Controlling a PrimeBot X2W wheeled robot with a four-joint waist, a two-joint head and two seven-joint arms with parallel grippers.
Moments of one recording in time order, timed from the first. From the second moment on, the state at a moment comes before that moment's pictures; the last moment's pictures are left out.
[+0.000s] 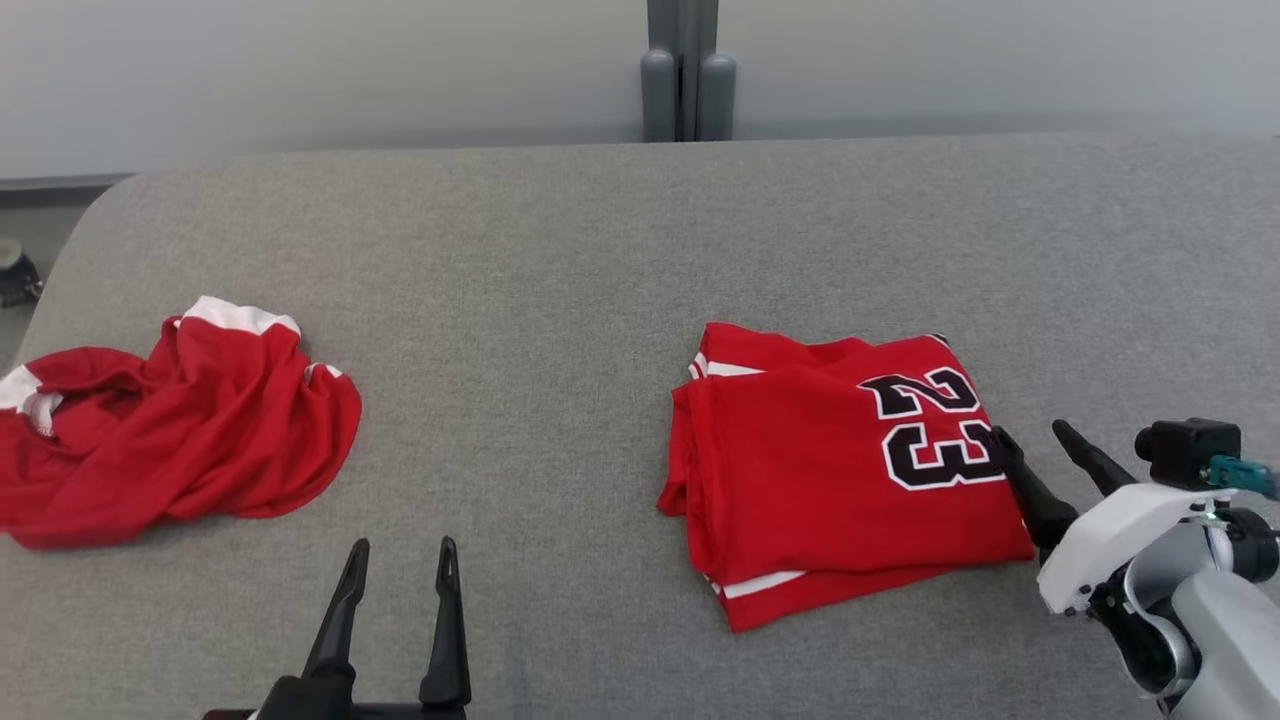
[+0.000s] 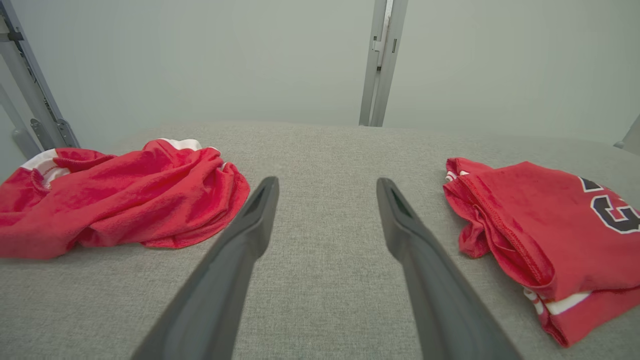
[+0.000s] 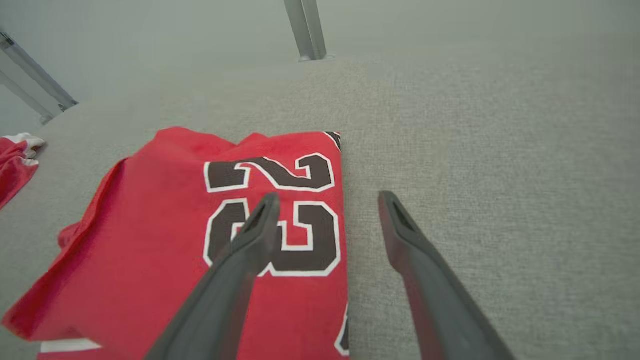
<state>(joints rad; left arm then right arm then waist) 0.19 0.05 -0.19 -0.03 -0.16 0.05 -0.26 -0.26 -0.42 0.33 0.46 0.67 0.13 -0.11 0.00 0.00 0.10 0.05</state>
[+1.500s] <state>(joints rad) -0.08 0.10 -0.26 -0.27 0.00 -0.02 -0.26 -0.81 -0.96 0.39 0.69 0.89 0.13 -0.14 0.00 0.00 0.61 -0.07</state>
